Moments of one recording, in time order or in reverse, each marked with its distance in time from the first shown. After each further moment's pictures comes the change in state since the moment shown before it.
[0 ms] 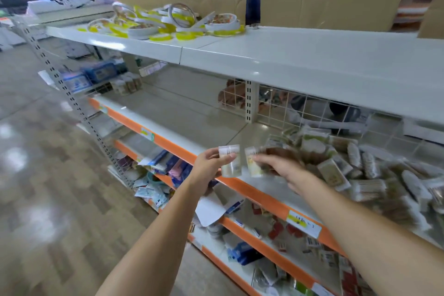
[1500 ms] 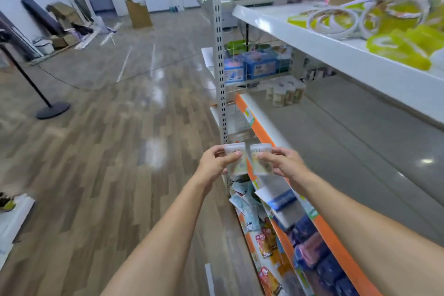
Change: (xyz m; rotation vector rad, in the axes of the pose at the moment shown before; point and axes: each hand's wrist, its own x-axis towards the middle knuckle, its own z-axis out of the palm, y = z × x) left_hand 0.118 0.049 -0.487 -0.134 0.711 -0.021; right_hand 0.312 -0.147 0.499 -0.023 -0.547 -0.117
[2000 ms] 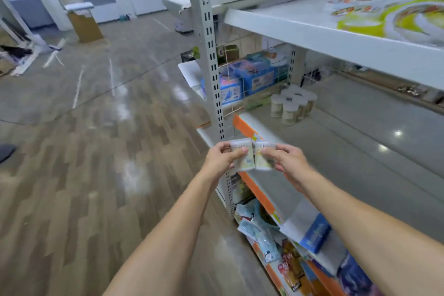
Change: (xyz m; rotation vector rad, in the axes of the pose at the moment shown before) left_hand 0.227 0.055 -0.053 0.135 -0.214 0.017; right_hand 0.184 -0.023 0.070 0.126 0.304 0.020
